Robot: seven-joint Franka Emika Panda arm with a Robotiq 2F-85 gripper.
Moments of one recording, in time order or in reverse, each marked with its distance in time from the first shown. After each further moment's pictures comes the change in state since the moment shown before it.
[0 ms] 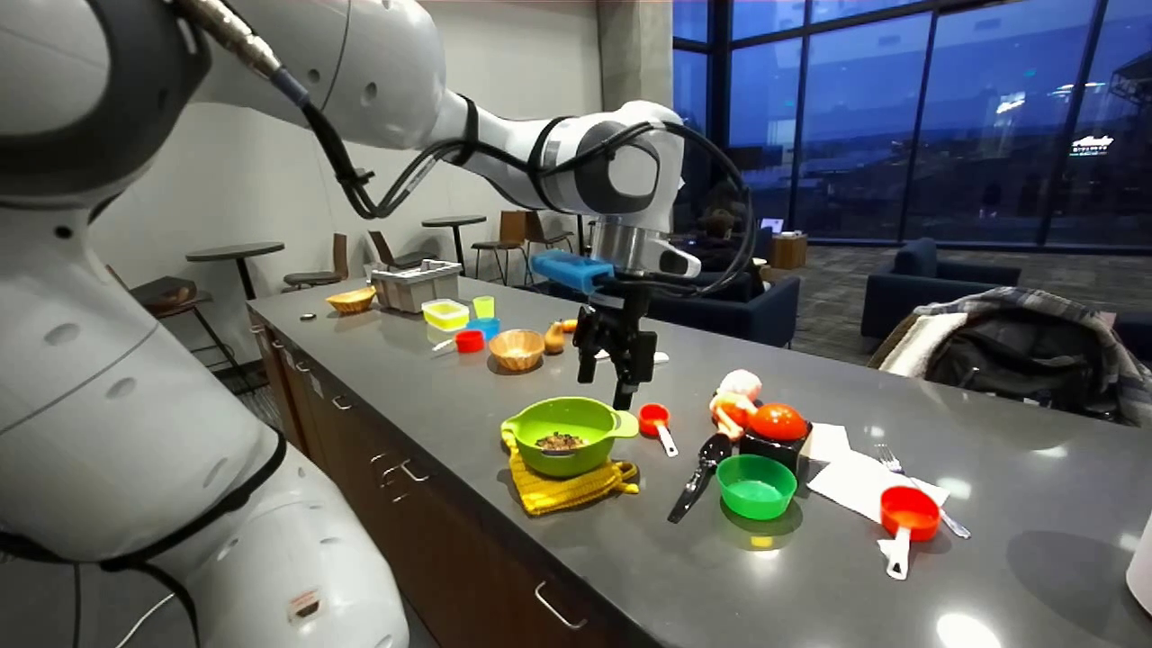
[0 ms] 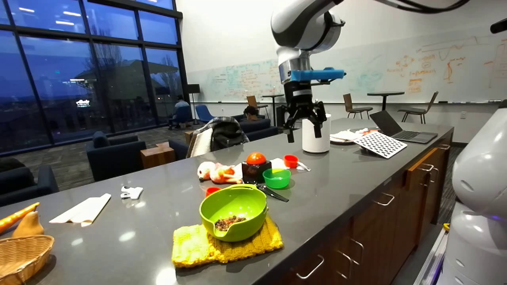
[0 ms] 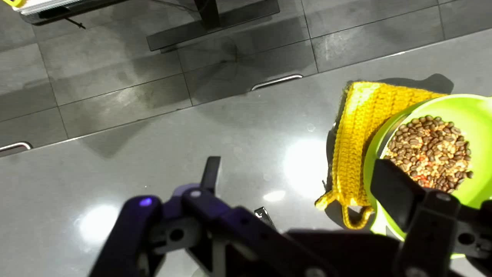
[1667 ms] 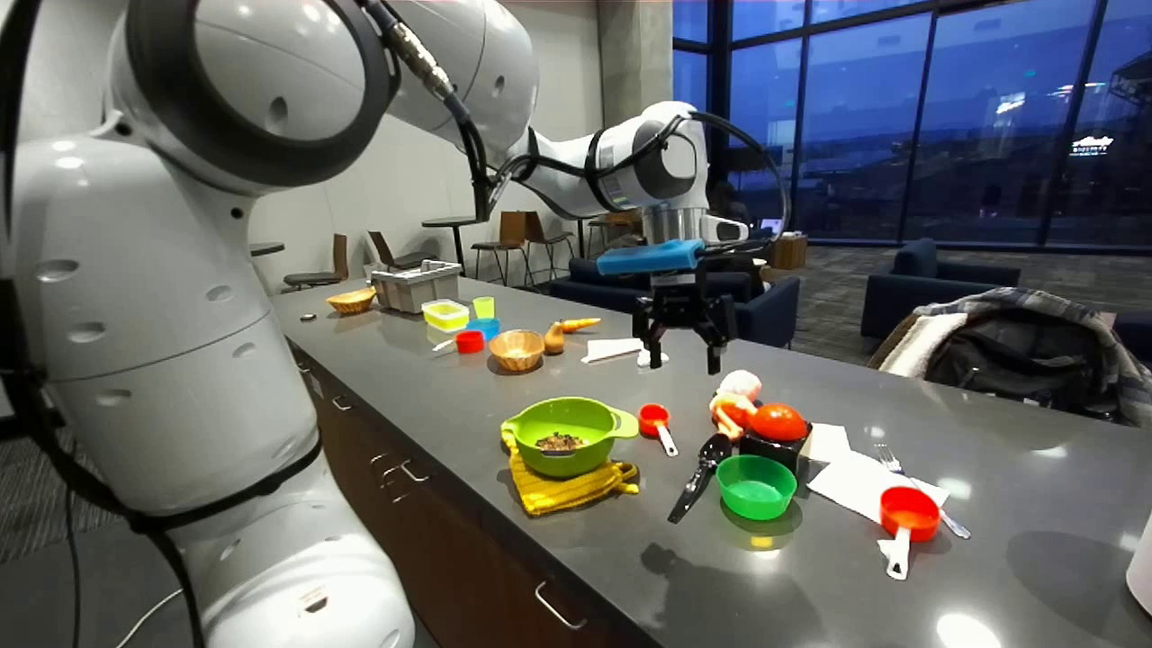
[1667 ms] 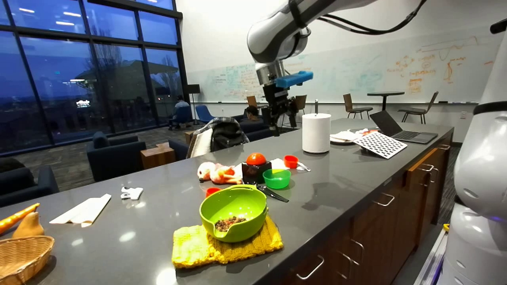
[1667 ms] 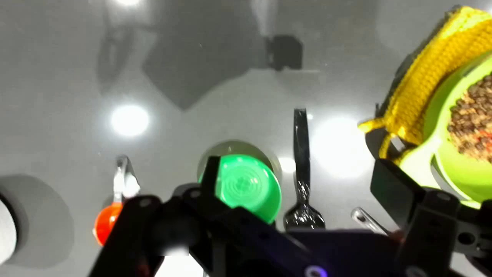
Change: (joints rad) arm 0.035 0.274 -0.004 0.278 -0.253 0.104 -0.243
